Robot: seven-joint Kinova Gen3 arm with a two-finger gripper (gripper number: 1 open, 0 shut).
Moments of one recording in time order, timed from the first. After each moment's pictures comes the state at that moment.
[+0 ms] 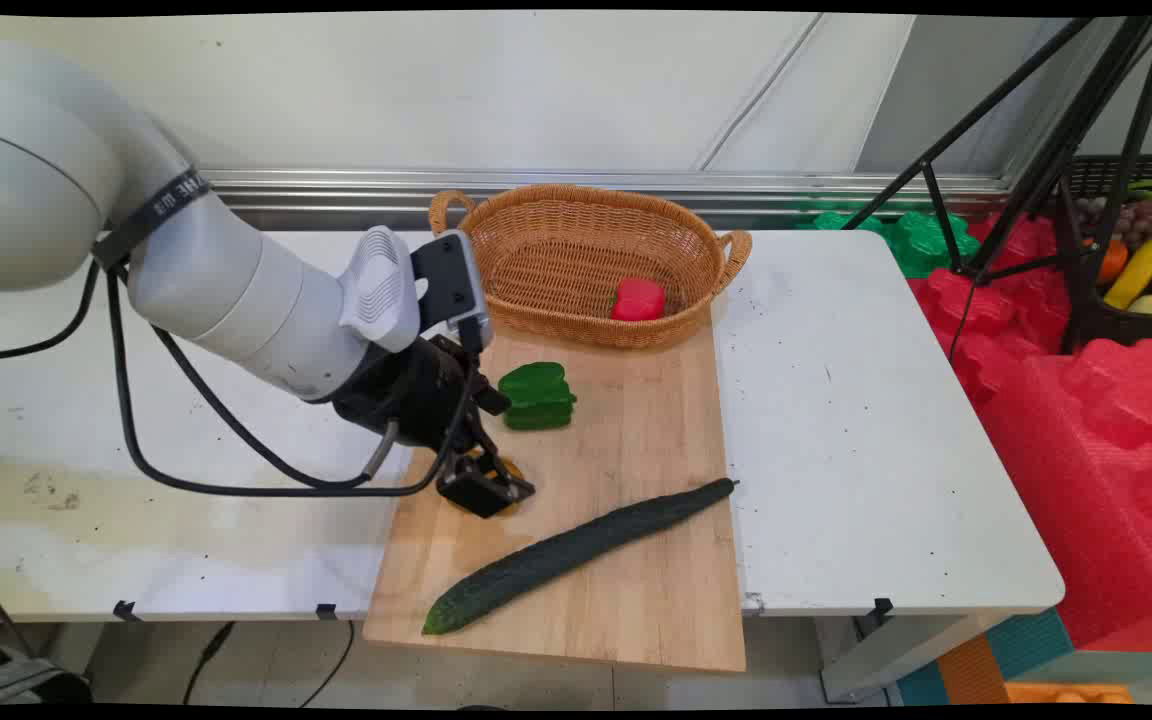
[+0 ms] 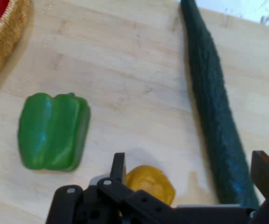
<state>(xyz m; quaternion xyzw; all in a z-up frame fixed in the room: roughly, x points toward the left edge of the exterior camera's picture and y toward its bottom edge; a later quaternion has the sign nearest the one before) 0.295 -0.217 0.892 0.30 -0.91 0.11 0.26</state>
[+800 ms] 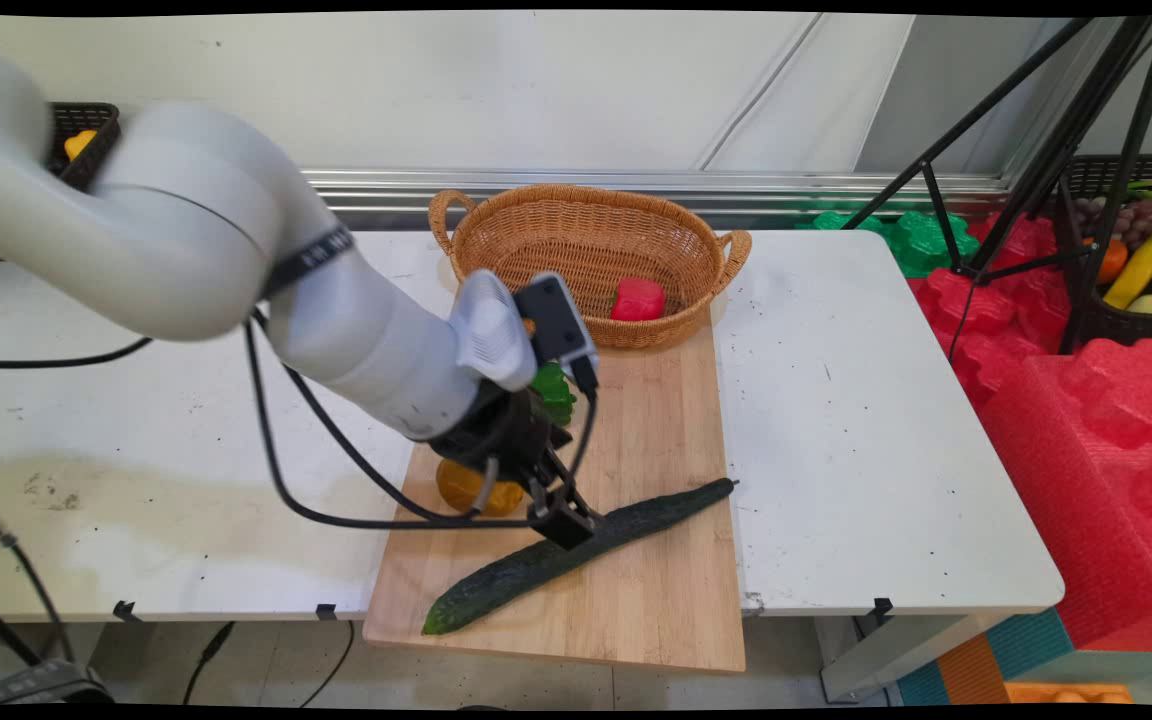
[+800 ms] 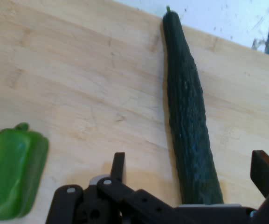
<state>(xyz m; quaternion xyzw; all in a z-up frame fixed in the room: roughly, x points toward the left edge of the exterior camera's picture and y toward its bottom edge) 0.231 -0.234 0.864 0.32 -0.91 0.09 0.25</state>
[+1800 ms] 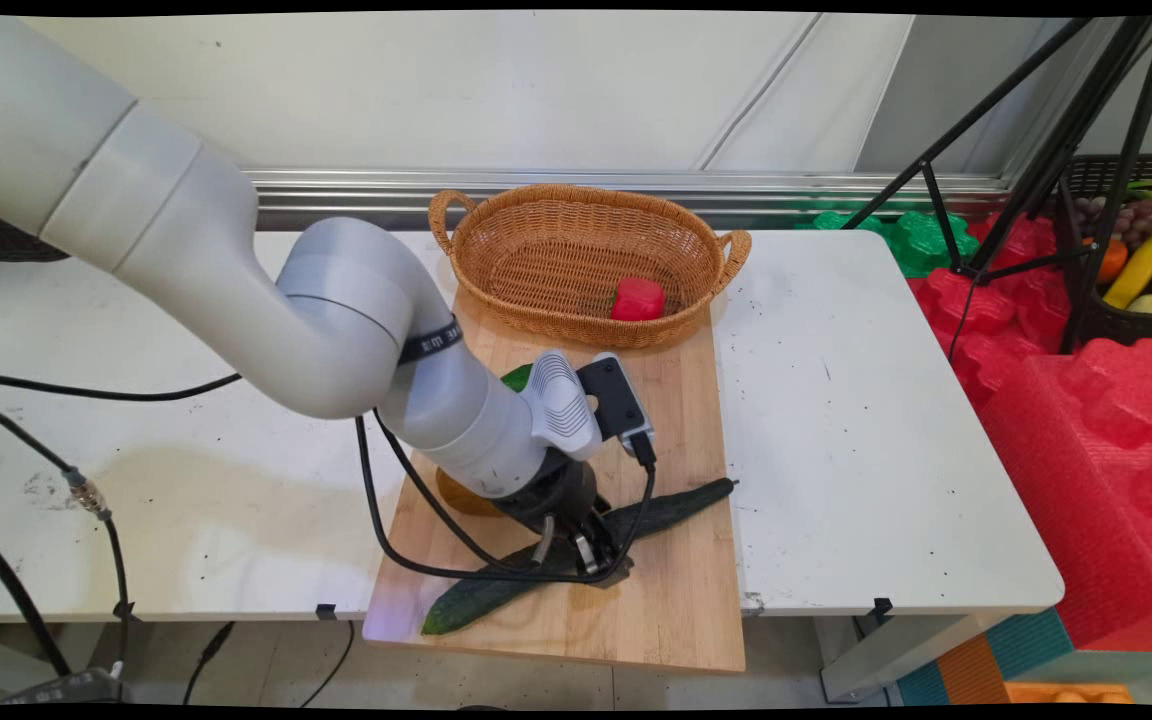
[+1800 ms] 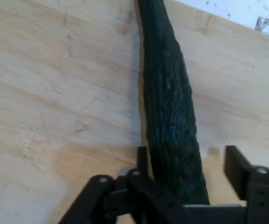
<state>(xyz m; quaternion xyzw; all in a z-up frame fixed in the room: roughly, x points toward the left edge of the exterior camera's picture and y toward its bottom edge) 0.191 -0.248 0.798 0.32 -0.92 0.06 0.22</state>
